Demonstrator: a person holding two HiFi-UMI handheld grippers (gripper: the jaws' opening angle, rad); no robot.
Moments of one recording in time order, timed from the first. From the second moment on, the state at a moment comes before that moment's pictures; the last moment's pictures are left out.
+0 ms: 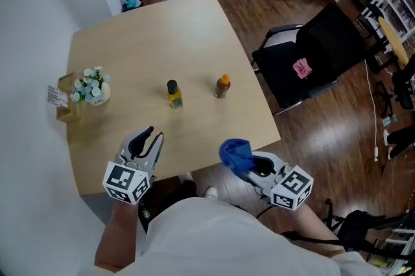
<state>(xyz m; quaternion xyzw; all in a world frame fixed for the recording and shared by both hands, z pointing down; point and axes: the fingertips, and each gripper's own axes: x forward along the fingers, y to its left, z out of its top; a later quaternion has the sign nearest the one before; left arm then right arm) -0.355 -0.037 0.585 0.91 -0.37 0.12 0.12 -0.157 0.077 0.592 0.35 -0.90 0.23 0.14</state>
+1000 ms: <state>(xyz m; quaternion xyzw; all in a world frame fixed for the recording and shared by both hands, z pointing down) -0.299 -0.222 0.697 0.89 -0.39 0.20 0.12 -0.156 -0.067 0.604 0.30 -0.91 0.24 0.17</state>
